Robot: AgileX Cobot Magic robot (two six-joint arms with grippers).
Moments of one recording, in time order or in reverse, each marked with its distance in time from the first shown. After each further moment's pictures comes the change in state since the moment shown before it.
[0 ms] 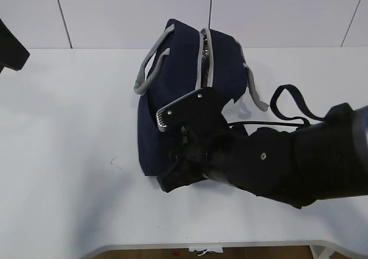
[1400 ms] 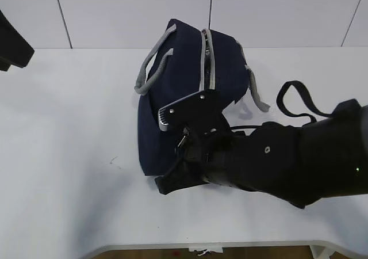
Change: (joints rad) left arm 0.000 0.000 0.000 -0.041 0.000 0.000; right arm 0.000 -0.017 -0.002 0.080 0.077 -0.004
